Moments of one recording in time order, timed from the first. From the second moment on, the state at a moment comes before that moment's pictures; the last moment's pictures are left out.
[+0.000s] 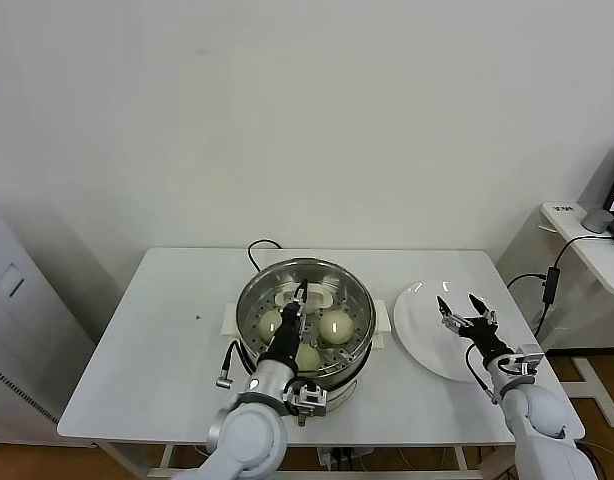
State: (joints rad) left arm 0.99 -1.24 0.19 -1.95 1.38 0.53 0.21; right arm -1.04 1.18 0.69 1.30 0.50 0.06 -0.41
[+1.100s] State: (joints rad) left arm 1.02 -1.28 0.19 -1.91 1.39 0.55 0.15; right arm -1.05 1.19 0.70 1.30 0.50 0.07 -0.42
